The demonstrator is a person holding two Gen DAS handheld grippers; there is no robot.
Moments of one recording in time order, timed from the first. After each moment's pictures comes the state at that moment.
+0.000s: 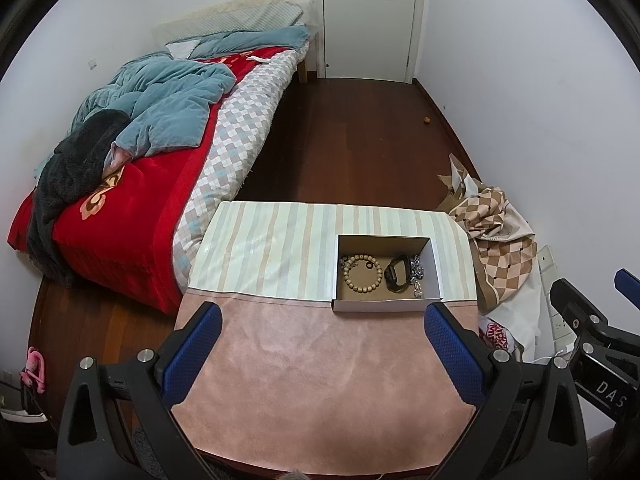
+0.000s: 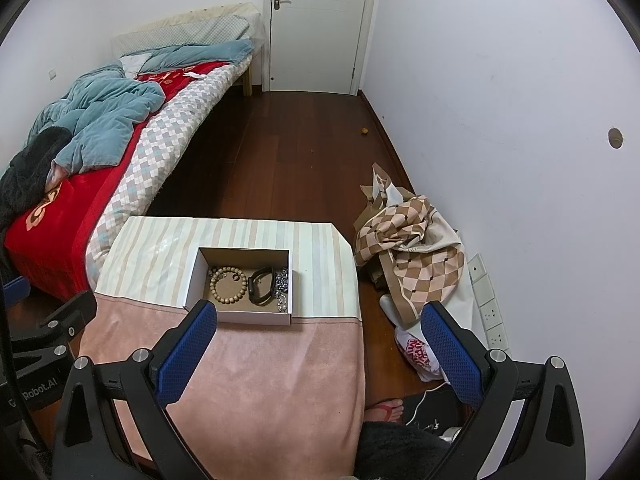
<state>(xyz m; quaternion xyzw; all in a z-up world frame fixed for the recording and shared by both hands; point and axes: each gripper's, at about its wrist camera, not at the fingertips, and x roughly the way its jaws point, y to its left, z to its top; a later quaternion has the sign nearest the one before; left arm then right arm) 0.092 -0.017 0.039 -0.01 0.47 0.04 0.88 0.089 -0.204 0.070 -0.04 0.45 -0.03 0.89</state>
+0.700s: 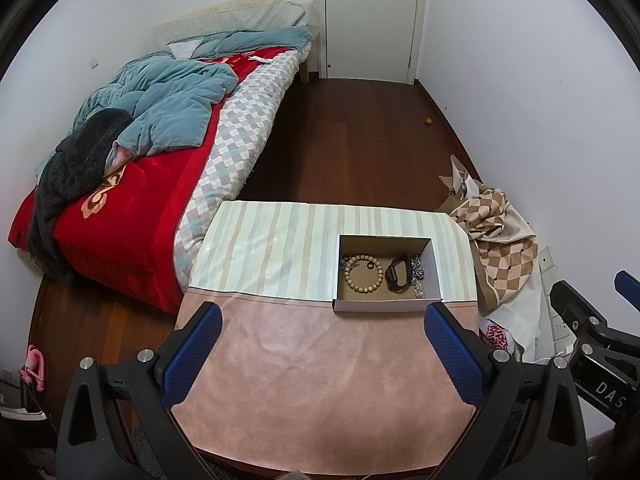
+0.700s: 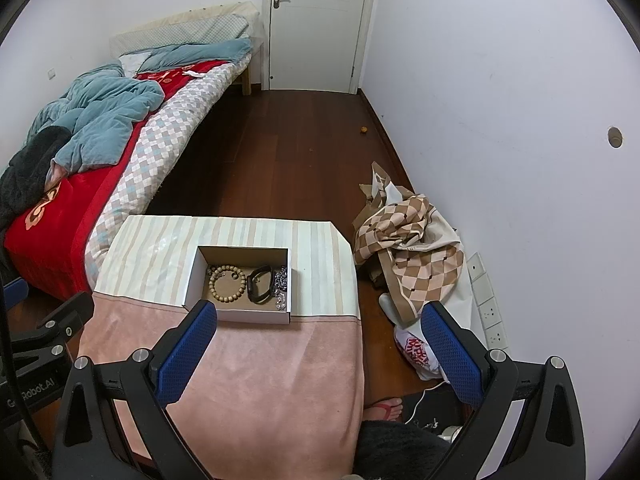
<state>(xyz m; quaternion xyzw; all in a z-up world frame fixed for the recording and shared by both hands) 0.089 -0.016 0.040 -0.01 0.47 0.04 0.88 0.086 -0.205 0.071 -0.05 0.45 -0.03 0.89</state>
